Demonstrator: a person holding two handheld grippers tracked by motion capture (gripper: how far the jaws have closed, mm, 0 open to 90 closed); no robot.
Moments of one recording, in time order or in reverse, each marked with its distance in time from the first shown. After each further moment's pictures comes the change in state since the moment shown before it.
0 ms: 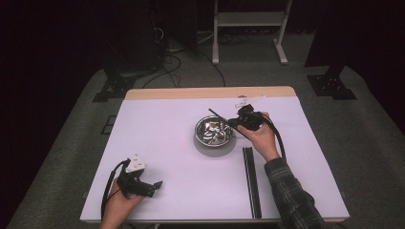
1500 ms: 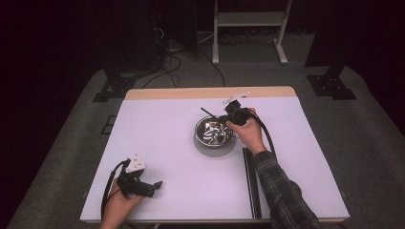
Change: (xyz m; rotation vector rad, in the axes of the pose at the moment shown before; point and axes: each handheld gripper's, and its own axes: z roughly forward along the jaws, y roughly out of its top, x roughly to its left) left arm 0.000 0.000 0.000 -0.001 0.001 0.000; right arm -0.002 0.020 0.045 0.040 -0.011 -0.007
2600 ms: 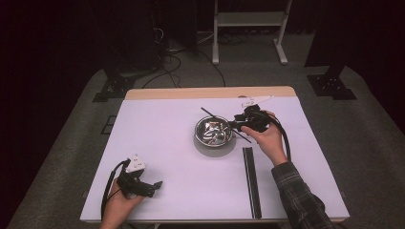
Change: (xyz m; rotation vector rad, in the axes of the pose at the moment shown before) left arm 0.000 0.000 0.000 0.000 0.000 0.000; right arm 0.003 -0.026 -0.071 -0.112 0.024 -0.002
